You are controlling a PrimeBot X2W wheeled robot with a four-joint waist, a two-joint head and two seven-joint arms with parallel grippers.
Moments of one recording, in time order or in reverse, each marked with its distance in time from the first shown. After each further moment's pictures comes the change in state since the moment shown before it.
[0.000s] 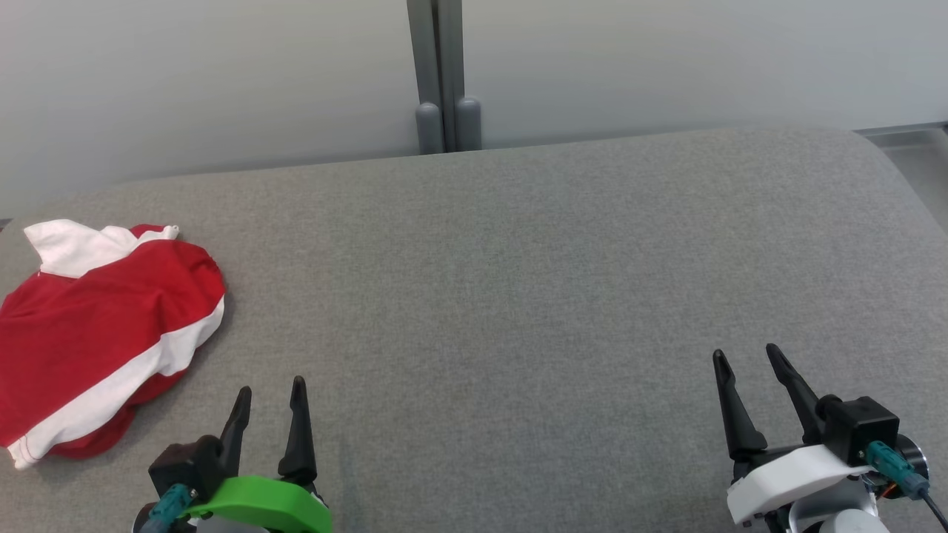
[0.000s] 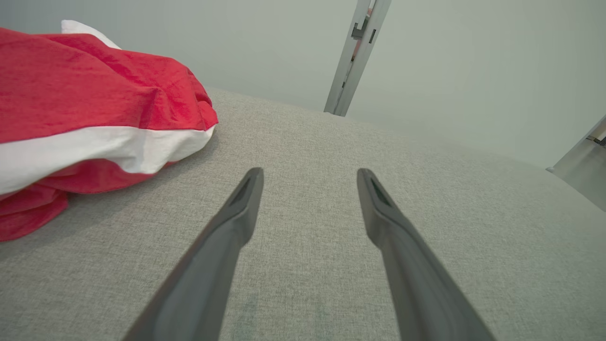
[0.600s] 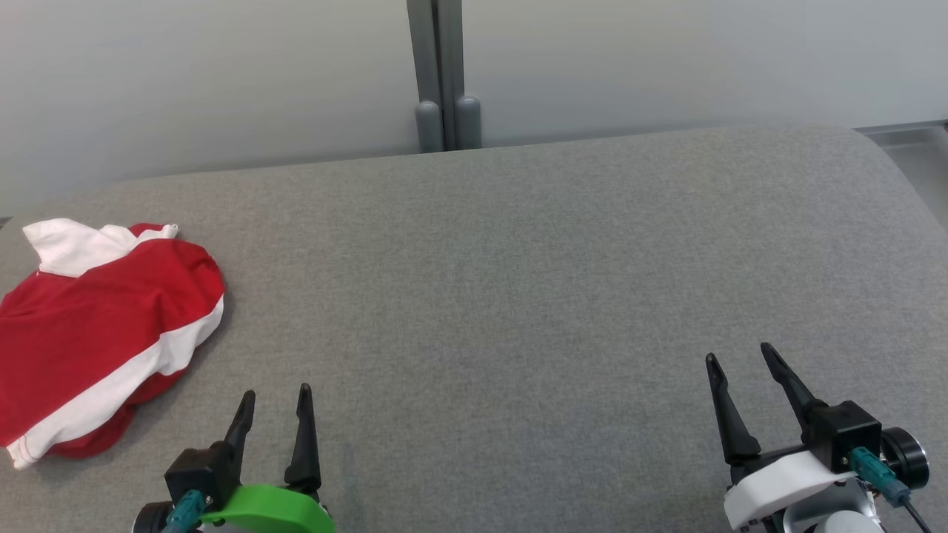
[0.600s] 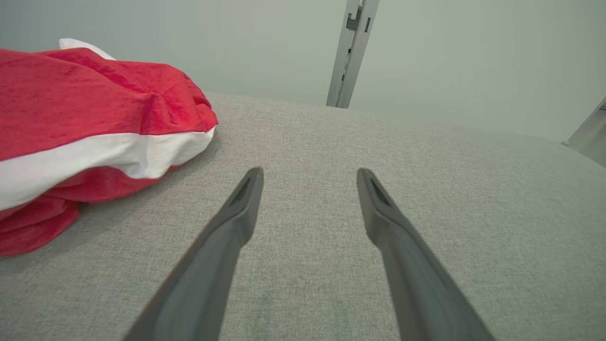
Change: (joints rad) left arm 0.006 0.002 -0.006 0.025 0.095 0.000 -0.031; right arm 0.002 -0.001 0.005 0.003 -0.117 0.000 -0.032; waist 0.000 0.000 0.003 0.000
